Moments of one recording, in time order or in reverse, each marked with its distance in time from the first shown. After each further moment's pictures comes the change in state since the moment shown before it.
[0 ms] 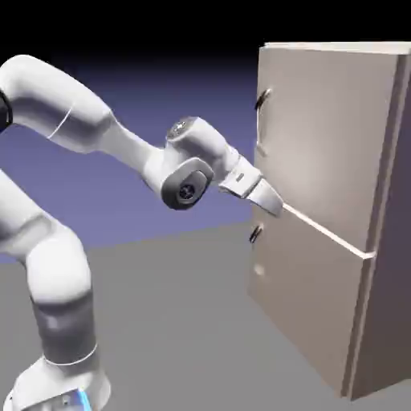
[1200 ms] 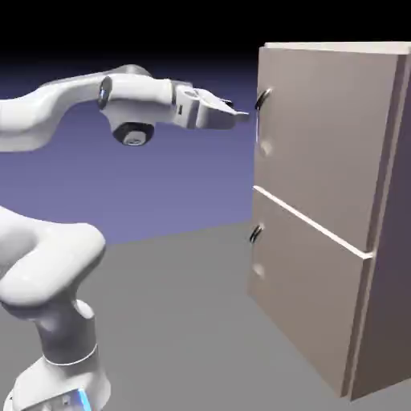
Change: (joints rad) arm -0.678 -0.637 0.772 0.201 1.566 -0.206 -0.720
